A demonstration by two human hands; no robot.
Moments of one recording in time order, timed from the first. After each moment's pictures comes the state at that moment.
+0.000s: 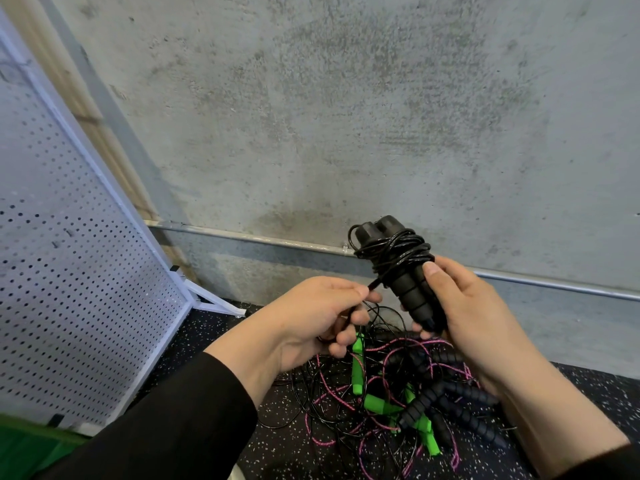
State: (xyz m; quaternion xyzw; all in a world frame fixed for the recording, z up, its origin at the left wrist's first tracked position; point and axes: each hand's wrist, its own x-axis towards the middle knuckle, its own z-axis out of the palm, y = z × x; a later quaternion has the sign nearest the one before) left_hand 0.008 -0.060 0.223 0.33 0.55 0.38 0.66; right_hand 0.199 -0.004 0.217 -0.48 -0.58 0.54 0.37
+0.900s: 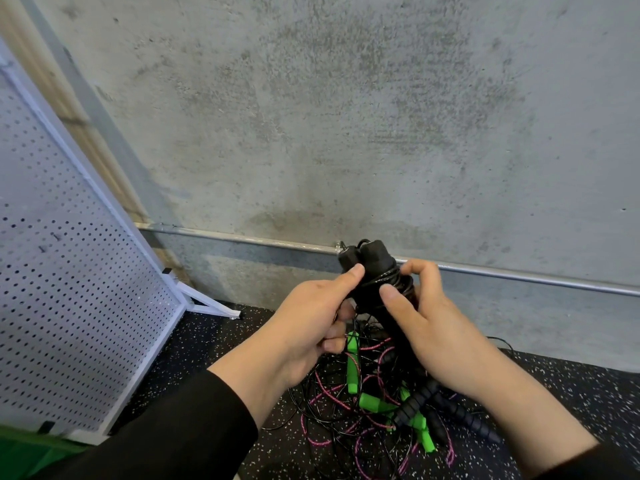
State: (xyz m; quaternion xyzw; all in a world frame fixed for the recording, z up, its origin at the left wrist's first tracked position) left_hand 0.026 -0.061 0.216 0.27 0.56 0.49 0.61; right_hand 0.200 -0.015 0.214 -0.46 -0.75 0.42 0.24
